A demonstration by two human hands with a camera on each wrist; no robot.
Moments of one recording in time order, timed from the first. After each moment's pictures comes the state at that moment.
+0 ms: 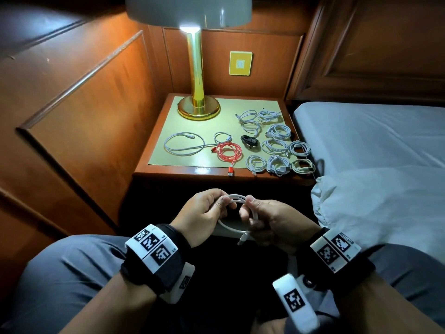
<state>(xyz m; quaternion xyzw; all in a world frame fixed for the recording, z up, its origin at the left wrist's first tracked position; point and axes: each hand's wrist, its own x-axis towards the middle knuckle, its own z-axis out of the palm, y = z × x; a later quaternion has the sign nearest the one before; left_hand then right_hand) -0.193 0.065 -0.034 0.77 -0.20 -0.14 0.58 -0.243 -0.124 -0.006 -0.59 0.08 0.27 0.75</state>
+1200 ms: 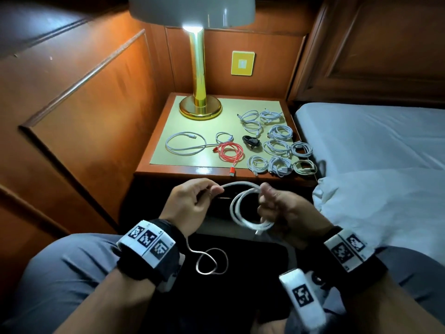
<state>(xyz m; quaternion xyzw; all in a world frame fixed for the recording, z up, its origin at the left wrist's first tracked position) -0.178 0.085 -0.033 0.83 -0.22 0.06 0.50 -0.239 -0.136 -0.003 -0.57 0.09 0.18 0.80</state>
